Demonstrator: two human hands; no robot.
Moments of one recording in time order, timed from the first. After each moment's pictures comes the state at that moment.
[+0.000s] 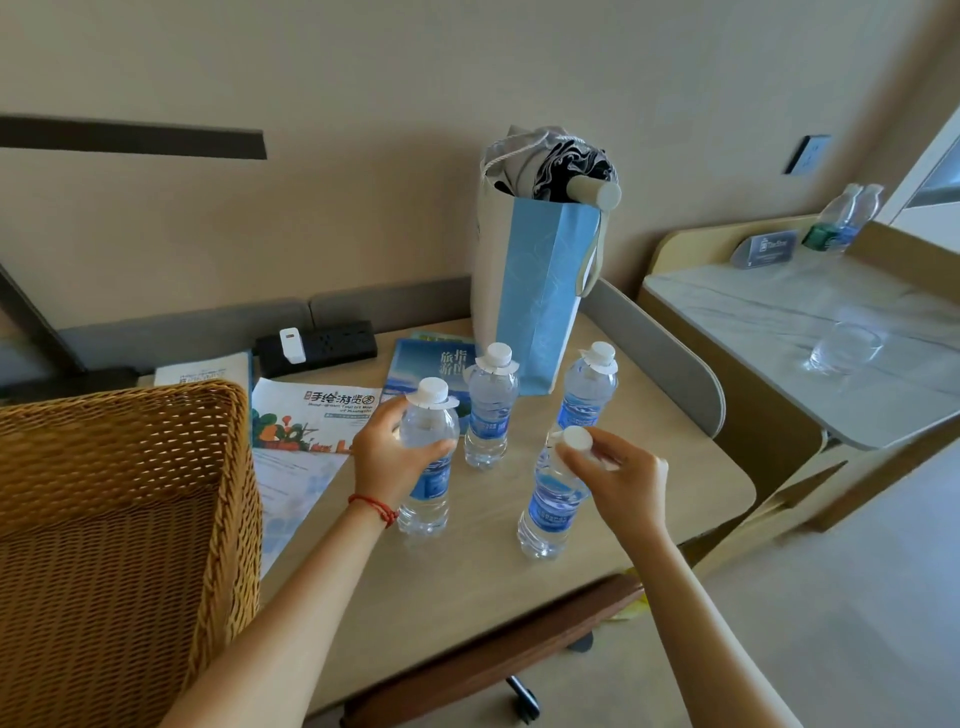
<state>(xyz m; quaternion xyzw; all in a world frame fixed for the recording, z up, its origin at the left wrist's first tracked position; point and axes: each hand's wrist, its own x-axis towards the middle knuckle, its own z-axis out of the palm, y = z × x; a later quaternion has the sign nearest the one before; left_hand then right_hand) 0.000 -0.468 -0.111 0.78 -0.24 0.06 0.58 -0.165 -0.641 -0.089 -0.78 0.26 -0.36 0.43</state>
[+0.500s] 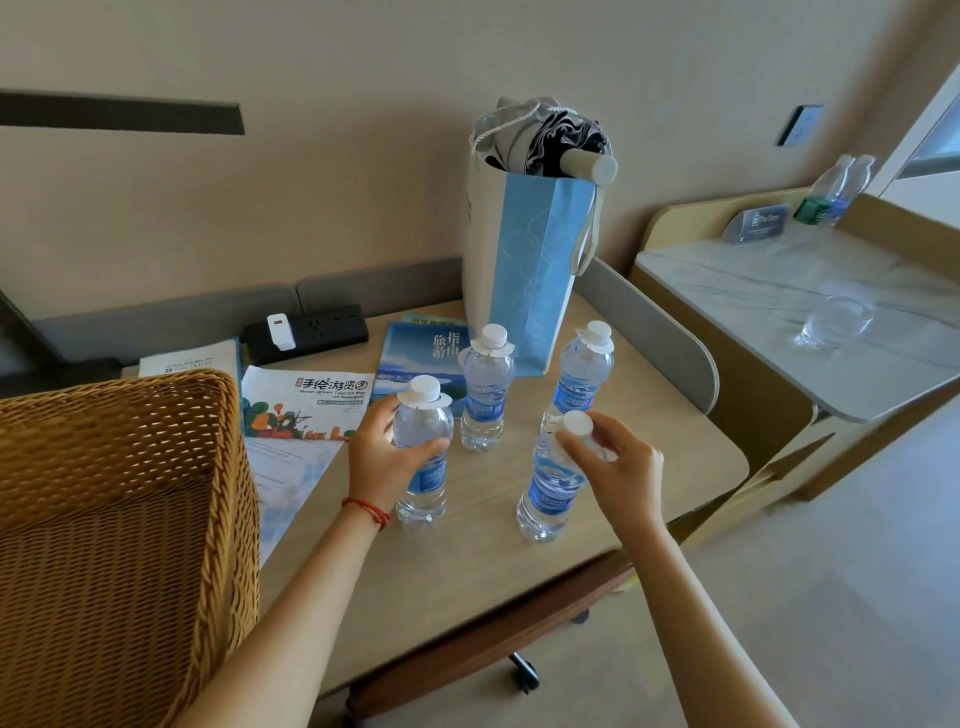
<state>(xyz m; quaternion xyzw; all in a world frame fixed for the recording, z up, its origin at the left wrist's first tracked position) -0.001 -0.460 -0.131 0.75 -0.23 0.00 0.62 -0.168 -0.635 -0.098 -0.77 0.28 -0.36 0.44</state>
